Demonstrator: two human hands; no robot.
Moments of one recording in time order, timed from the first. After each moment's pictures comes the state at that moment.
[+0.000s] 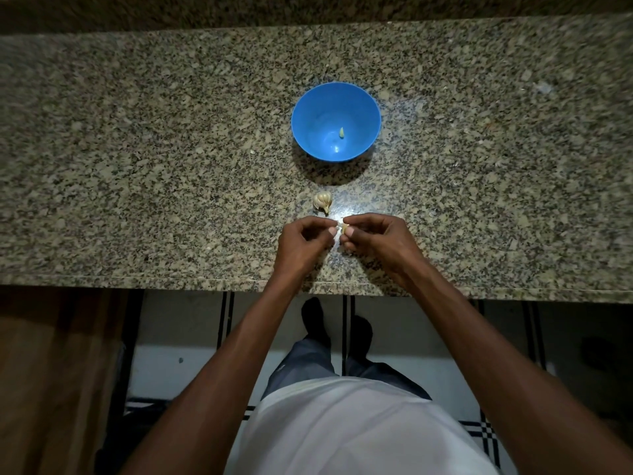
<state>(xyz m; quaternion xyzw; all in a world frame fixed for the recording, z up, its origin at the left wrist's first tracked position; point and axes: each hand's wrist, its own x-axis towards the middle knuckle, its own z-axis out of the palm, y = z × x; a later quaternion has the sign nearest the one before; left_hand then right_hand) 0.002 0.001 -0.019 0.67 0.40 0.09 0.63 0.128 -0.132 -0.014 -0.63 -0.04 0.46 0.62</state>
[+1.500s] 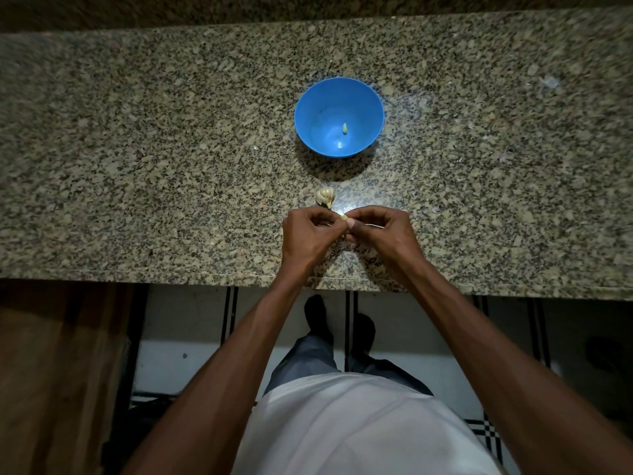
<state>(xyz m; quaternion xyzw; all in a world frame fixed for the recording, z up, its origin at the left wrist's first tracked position) 0.018 -0.004 -0.002 0.71 0.43 0.10 0.55 0.121 -0.128 -0.009 -0.67 -0.08 0.41 0.62</state>
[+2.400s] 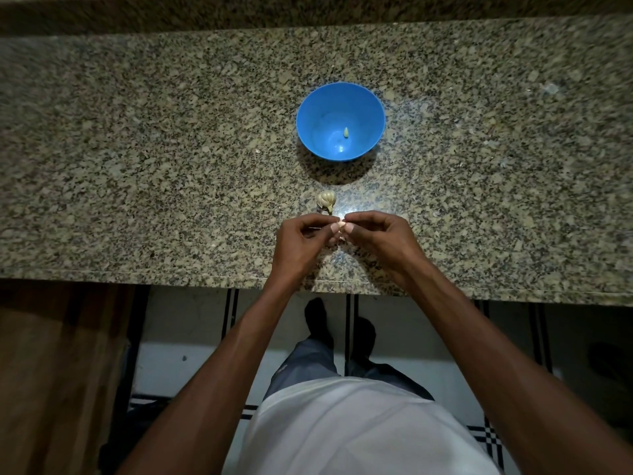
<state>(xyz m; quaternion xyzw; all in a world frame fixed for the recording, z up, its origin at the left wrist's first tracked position) -0.002 0.002 -0.006 0.69 0.37 0.12 0.61 0.125 -0.130 -0.012 -0.63 -0.04 0.46 0.62</state>
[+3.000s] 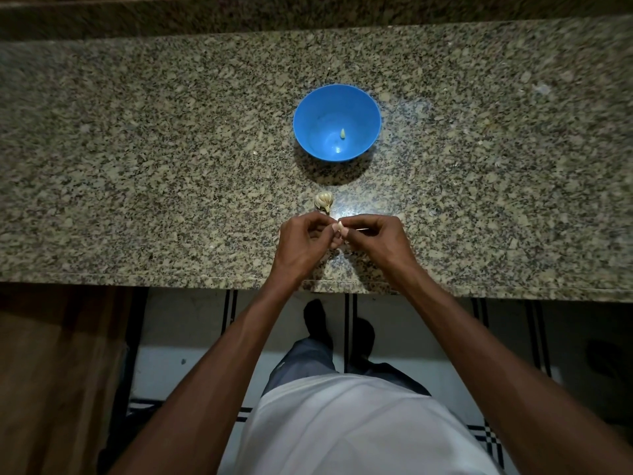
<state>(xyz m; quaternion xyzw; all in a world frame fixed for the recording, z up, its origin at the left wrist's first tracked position) 0.004 0.003 -0.008 0.78 0.34 0.10 0.52 0.118 -0.131 -0.011 -0.71 -0.14 0.39 0.57</state>
